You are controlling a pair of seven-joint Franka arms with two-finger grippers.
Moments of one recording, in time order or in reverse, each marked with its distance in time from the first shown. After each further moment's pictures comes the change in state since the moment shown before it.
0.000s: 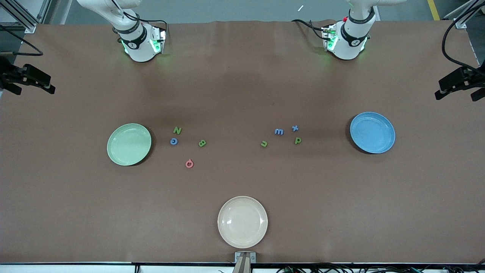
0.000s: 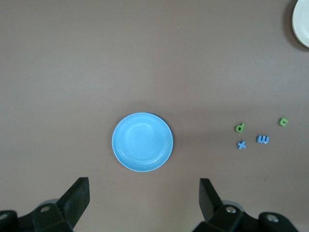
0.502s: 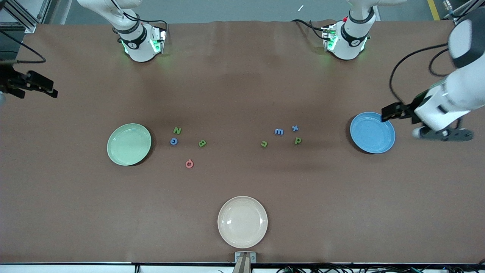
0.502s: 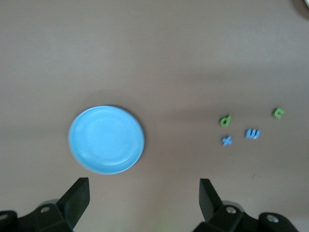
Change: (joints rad) left arm -0.022 0.178 -0.155 -0.061 -0.008 0.111 -0.183; right arm -0.012 0.069 -0.005 -0.007 0.001 0.006 0.000
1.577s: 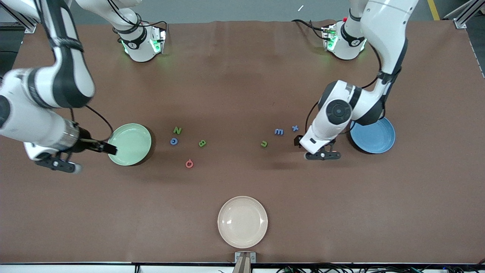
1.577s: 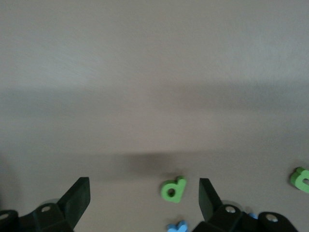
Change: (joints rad) left arm -0.300 0.302 -0.026 -0.360 0.121 0.730 -0.404; right arm 0.141 0.334 0.014 -0.128 0.095 0.521 0.361
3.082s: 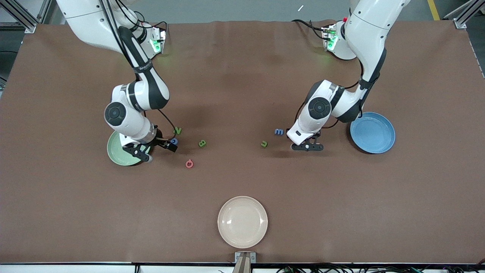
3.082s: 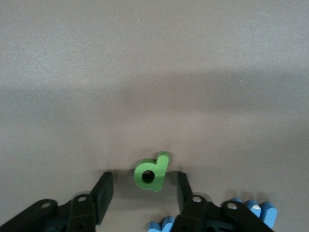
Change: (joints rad) left arm -0.027 0.032 -0.022 -0.125 0.004 0.147 -0.016; right arm 0.249 0.060 -0.001 -0.402 0.143 0.512 0.308
